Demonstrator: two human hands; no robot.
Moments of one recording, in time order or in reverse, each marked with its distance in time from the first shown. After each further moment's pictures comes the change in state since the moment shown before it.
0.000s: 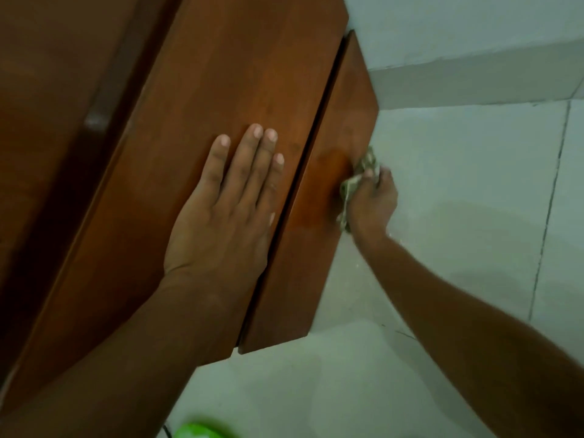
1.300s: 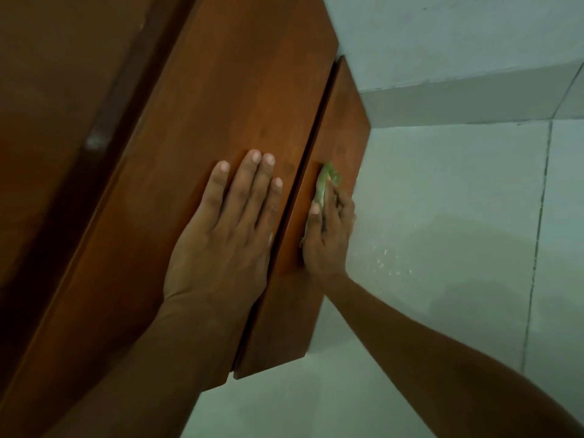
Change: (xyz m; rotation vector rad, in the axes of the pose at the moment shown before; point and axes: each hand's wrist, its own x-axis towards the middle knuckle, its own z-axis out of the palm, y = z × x) left_hand 0.003 0.004 0.006 -0.112 0.041 0.005; right_hand -0.069 0.002 0.022 0.006 -0.246 -0.373
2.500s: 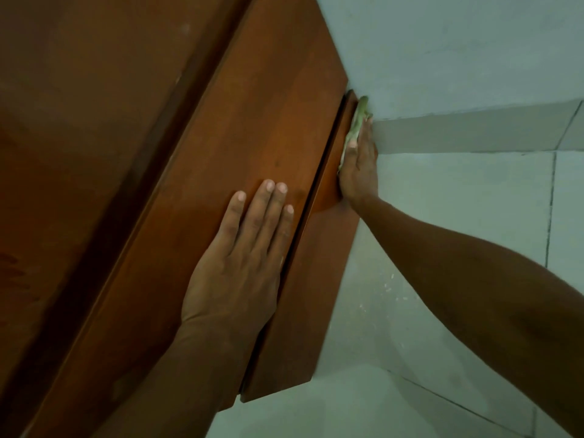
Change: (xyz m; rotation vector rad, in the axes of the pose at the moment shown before) left_hand 0.003 -0.001 0.000 -0.027 0.009 -0.005; right_hand 0.173 0.001 -0.006 -0.112 -0.103 -0.023
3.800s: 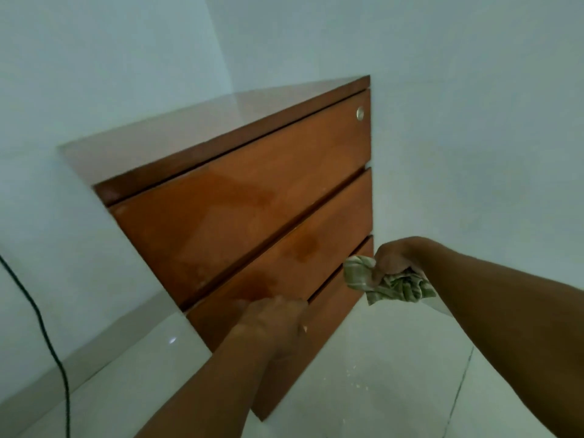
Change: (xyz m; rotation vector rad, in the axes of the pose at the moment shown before) left_hand -0.073 -0.007 -0.051 -1.061 -0.269 -0.300; right_hand -0.020 -0.258 -0.145 -1.102 -1.045 0.305
